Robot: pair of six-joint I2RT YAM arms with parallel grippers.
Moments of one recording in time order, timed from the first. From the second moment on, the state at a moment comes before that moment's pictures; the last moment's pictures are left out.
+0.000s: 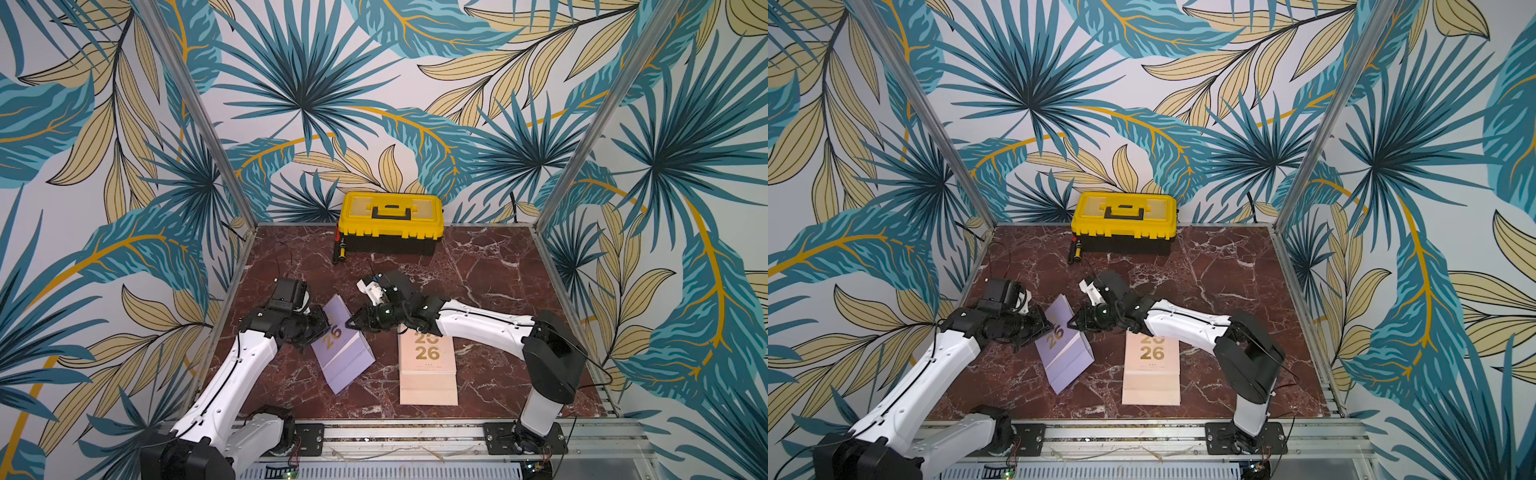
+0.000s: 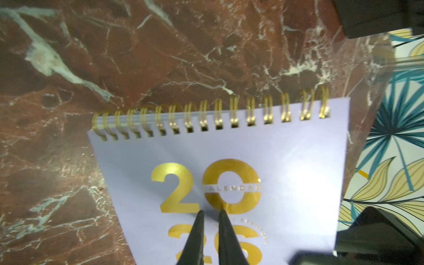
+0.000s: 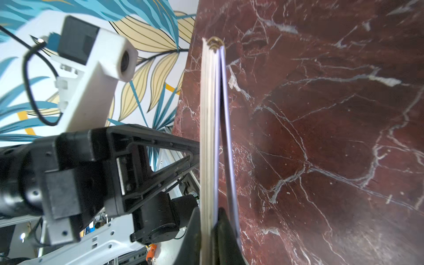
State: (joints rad) left arm -0.18 1.04 0.88 -0.87 0.33 -0.75; right arm 0.87 1.74 1.23 -0.06 -0.47 0.90
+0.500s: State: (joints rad) left arm -0.26 1.03 1.02 -0.76 0.47 -0.85; right arm 0.72 1.23 0.79 0.03 -0.29 1.02
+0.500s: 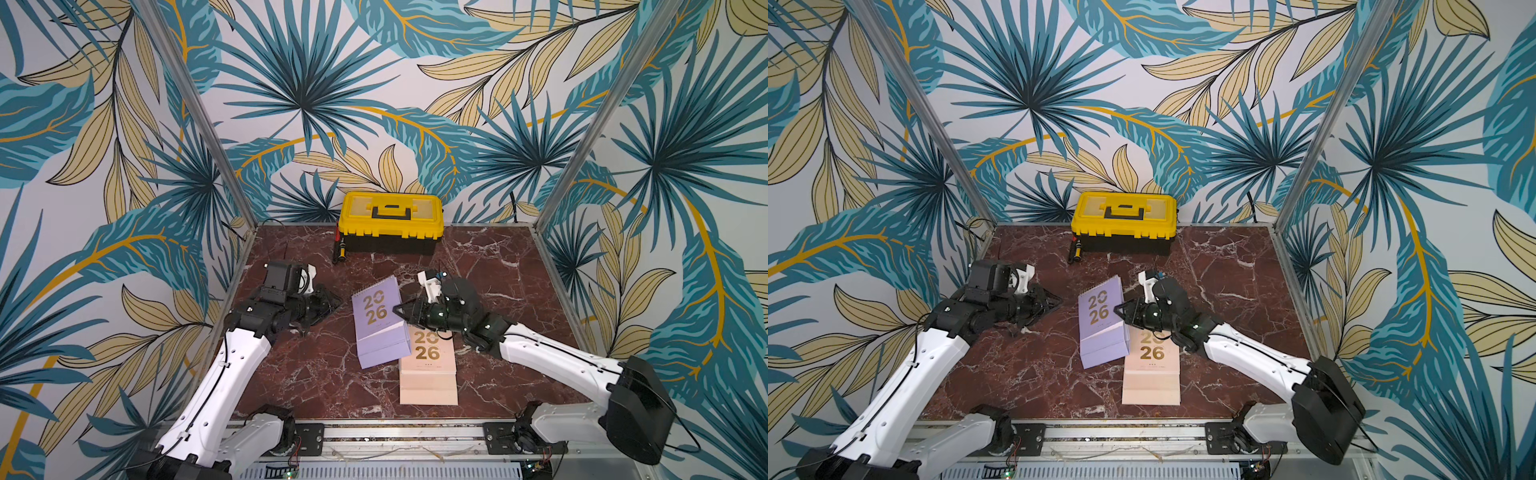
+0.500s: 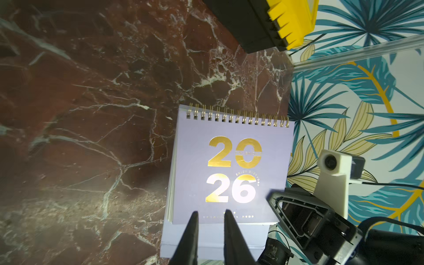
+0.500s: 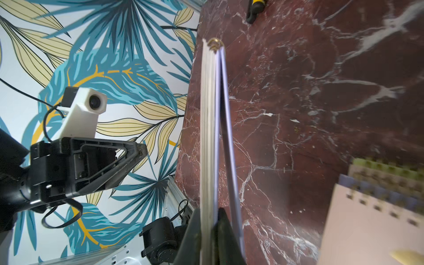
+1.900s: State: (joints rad) left arm -0.63 1.22 0.88 -0.35 0.36 -1.05; right arm 0.44 0.49 0.25 -0.13 -0.53 1.25
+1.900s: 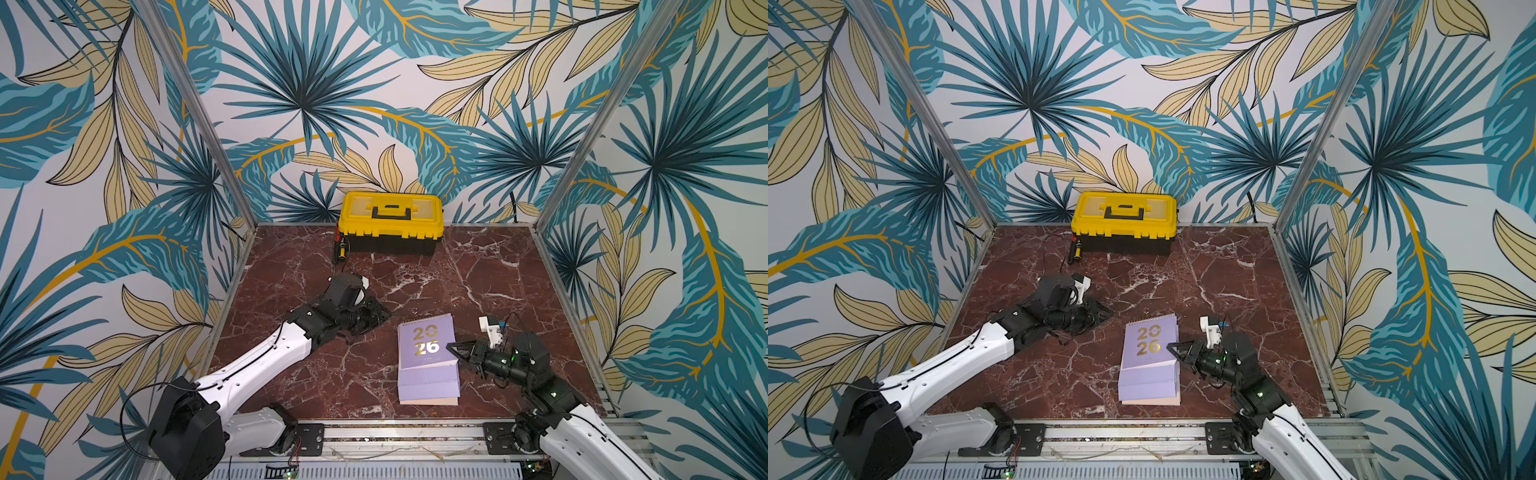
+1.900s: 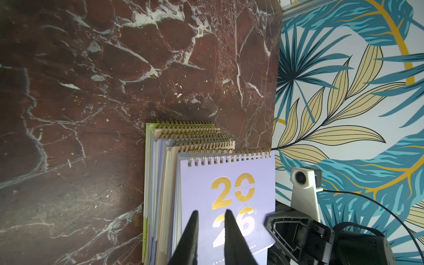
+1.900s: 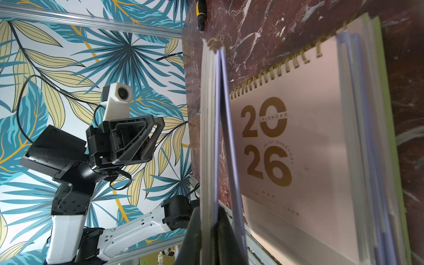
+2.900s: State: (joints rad) left arm -0.66 1.31 0.88 -0.33 0.35 -1.05; right arm 0.35 0.57 0.33 -0.39 -0.57 1.01
